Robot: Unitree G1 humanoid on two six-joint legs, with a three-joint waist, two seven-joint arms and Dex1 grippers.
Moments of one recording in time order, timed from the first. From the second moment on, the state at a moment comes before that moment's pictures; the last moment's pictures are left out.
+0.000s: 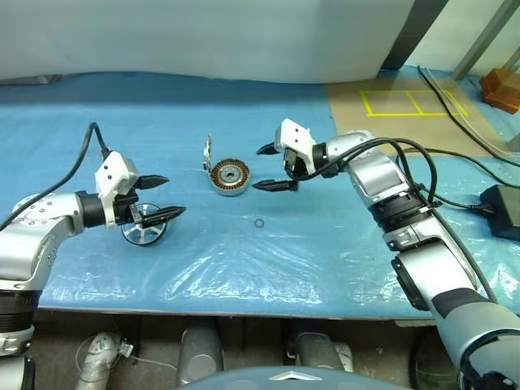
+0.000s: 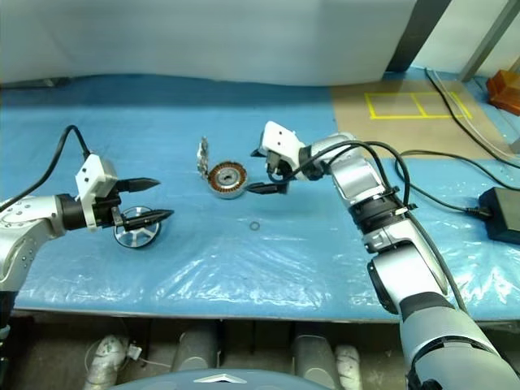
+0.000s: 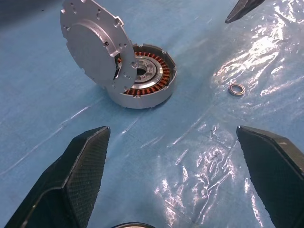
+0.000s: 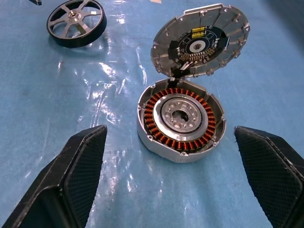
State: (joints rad) left arm -0.23 0.86 0.16 -0.13 -0.49 0.46 -1.04; right arm -0.97 -0.43 0.34 0.43 0.06 0.24 1.18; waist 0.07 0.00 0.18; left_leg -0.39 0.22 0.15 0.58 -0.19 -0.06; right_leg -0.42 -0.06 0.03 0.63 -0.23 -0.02
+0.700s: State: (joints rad) left arm -0.13 0.80 0.16 -0.17 -0.45 0.42 -0.95; right arm -1.19 -0.21 0.40 0.91 -0.13 0.01 1.18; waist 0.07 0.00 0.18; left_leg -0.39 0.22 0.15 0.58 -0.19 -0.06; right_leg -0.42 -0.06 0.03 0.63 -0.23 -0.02
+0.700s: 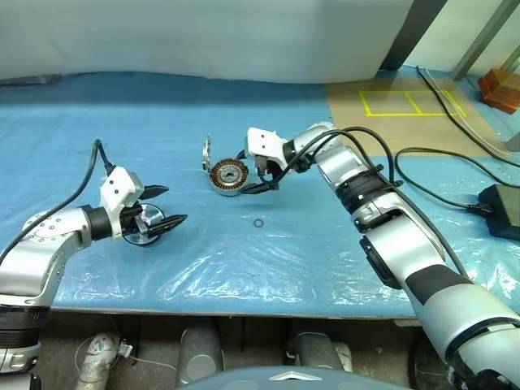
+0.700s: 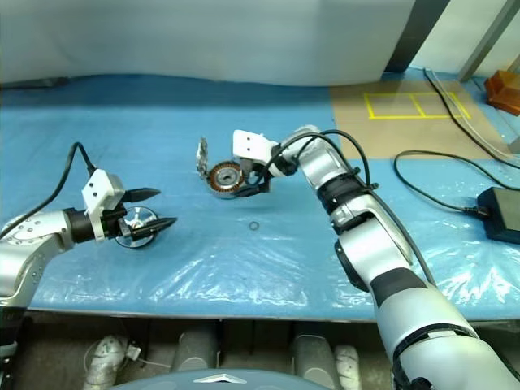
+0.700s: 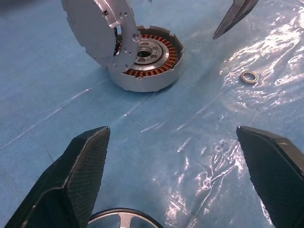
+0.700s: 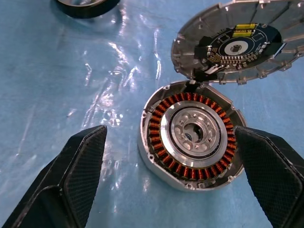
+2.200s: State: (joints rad) left arm -0.07 0.71 0.11 -0.27 -0.41 0.42 -0.81; right arm -1.29 -0.04 0.44 1.27 -0.42 -0.20 0.96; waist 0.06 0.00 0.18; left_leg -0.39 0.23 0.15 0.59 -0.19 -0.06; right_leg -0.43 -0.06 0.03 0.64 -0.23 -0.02
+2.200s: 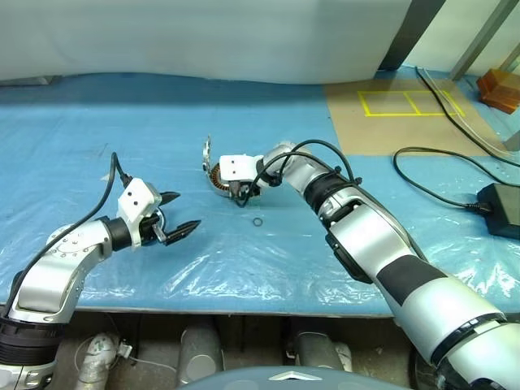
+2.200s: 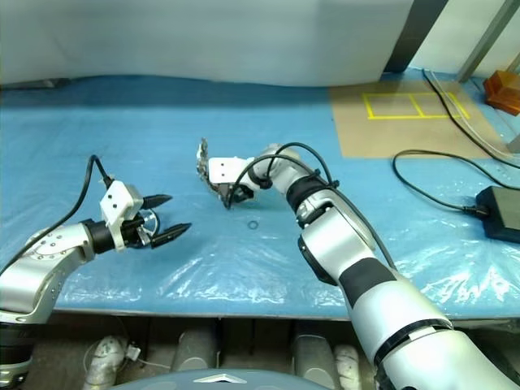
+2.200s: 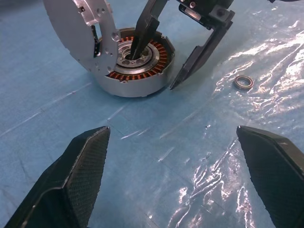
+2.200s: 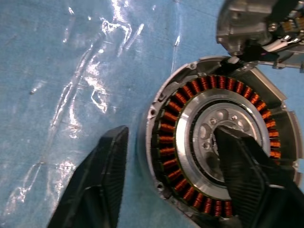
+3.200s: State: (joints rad) left arm -0.03 0.72 0.23 -0.29 -0.43 0.44 -0.78; right arm -1.26 0.08 0.37 0.58 -0.12 1.37 1.02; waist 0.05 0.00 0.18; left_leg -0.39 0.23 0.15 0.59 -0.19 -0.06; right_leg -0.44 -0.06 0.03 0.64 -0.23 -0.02
